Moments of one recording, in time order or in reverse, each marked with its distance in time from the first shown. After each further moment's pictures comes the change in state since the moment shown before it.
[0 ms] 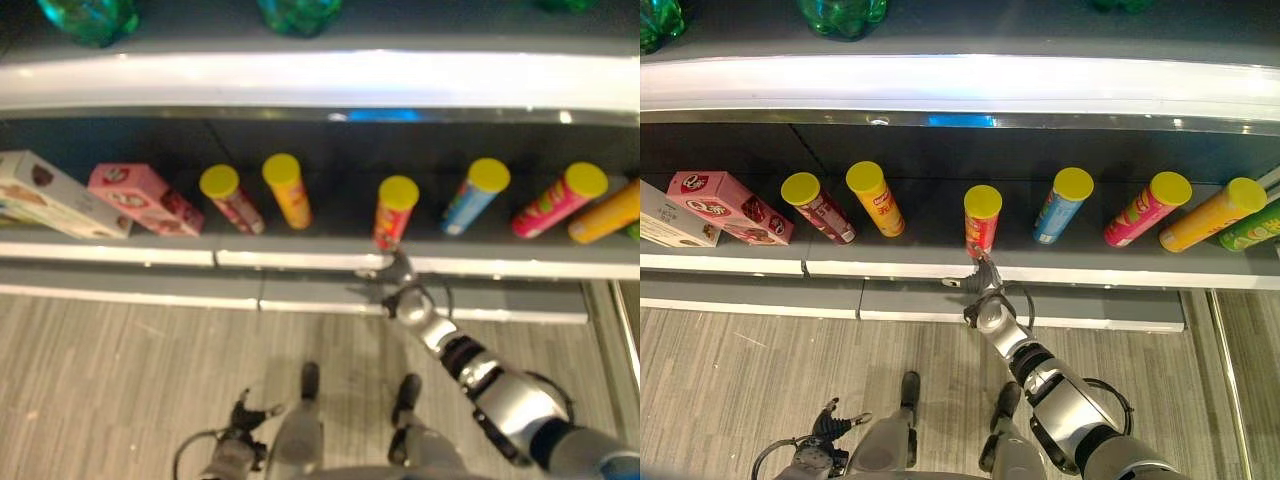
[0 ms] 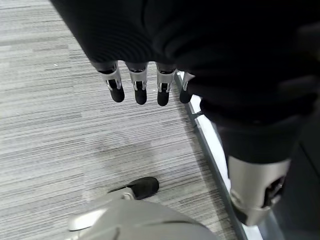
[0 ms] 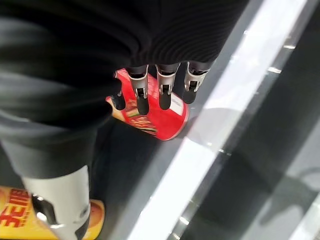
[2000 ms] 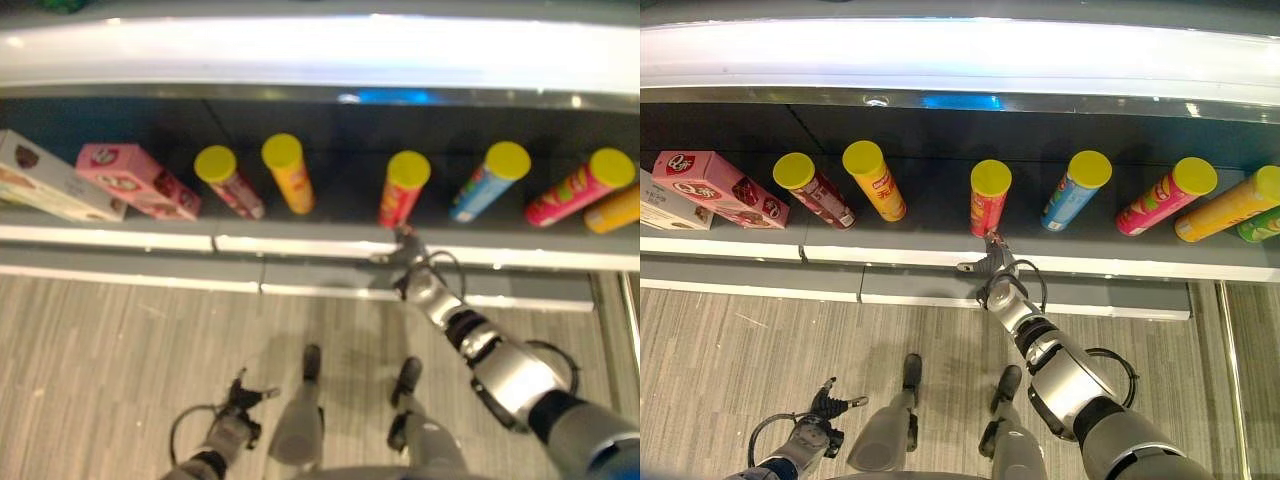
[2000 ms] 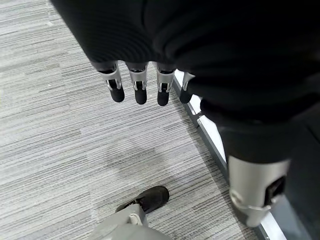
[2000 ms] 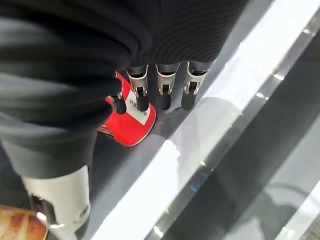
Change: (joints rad) left arm -0.110 0.032 -0.047 0.060 0.058 -0.003 0.013; right arm -0.151 -0.035 0.001 0.199 0.002 0.024 0.006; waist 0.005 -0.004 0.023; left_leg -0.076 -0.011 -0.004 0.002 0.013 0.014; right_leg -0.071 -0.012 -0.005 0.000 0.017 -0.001
